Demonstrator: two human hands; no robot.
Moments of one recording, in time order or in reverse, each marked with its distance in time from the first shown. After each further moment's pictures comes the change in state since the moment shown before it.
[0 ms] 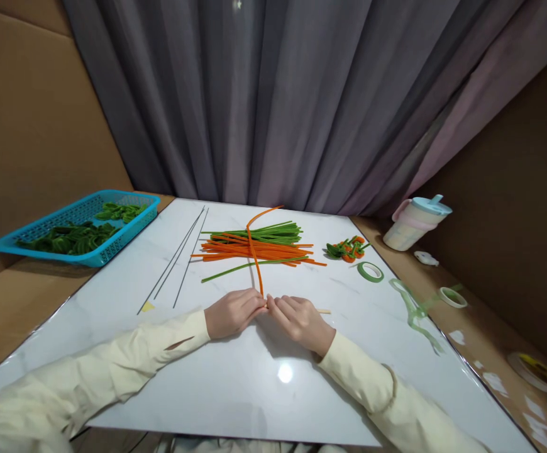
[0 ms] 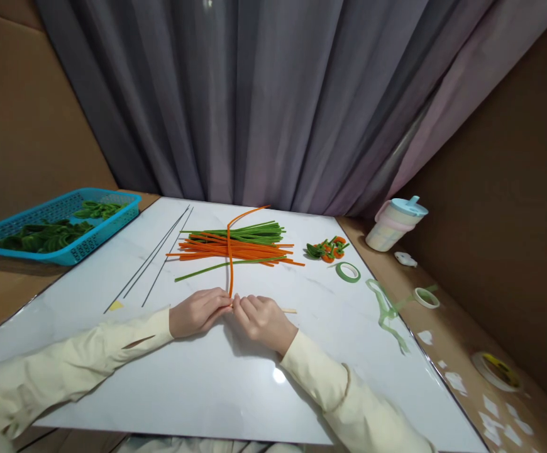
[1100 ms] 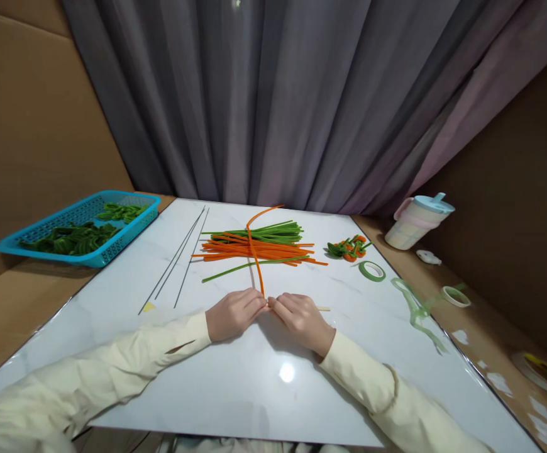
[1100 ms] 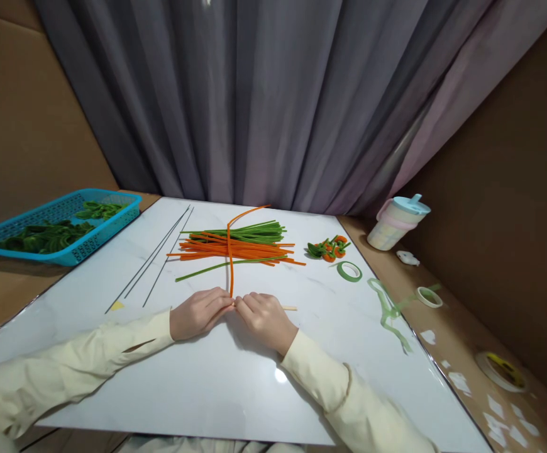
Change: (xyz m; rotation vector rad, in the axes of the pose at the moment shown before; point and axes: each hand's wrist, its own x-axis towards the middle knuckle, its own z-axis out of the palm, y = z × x) left_hand 0.000 0.003 0.003 0.137 -0.008 -0.006; right_hand 0.000 -0.002 0.004 0.144 0.000 0.169
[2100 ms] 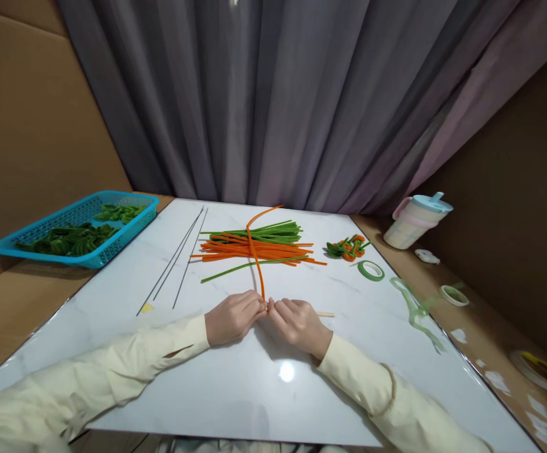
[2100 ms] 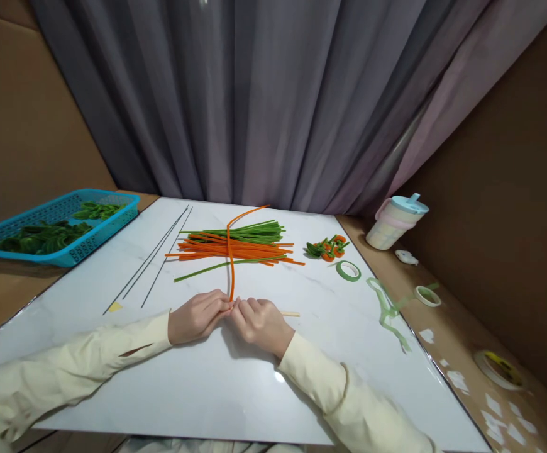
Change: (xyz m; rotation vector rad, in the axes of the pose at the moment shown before) left_hand 0.002 0.003 0.000 -0.078 0.020 0.030; right_hand 0.002 -0.006 -0.003 -0.196 0.058 -0.126
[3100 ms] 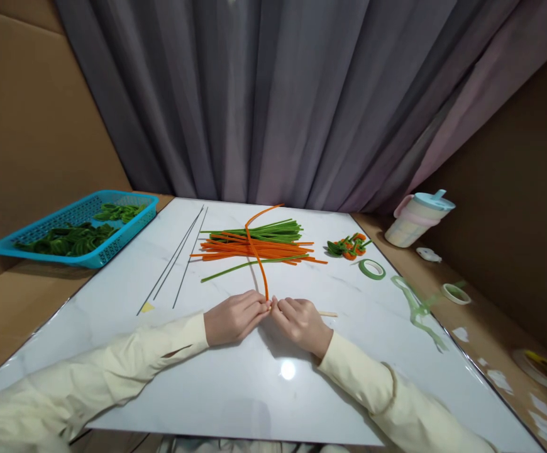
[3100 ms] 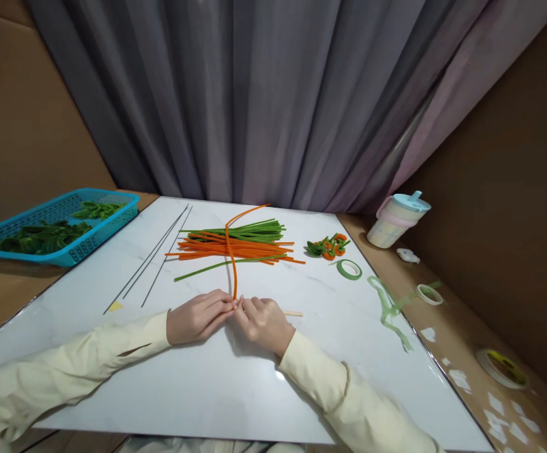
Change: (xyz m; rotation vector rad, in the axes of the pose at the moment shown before) left_hand 0.000 0.003 -0.005 -0.127 -0.091 -0.075; right_hand -0.009 0.000 0.004 -0.024 -0.040 0.019
